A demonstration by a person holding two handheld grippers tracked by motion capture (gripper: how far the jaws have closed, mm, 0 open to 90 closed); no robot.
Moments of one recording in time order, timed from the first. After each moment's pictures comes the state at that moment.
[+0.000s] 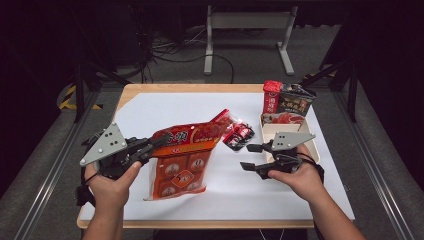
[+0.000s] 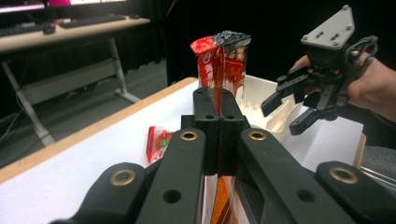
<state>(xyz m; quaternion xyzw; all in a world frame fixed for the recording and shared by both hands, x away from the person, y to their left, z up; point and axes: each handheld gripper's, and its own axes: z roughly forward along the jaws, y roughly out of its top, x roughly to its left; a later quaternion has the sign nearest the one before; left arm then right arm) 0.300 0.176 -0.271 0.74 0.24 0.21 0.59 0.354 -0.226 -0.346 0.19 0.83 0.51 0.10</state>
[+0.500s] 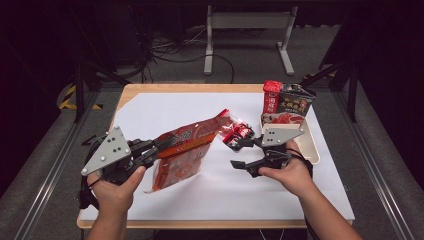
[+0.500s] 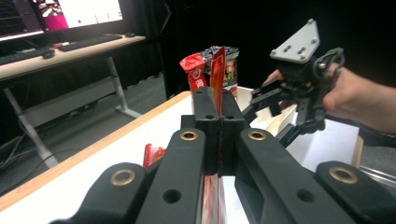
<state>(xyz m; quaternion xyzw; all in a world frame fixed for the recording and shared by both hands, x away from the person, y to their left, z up) 0.289 0.165 -0.264 0.73 0.21 0.23 0.61 0.366 -0.204 -0.347 0.18 0.82 0.53 0.09</state>
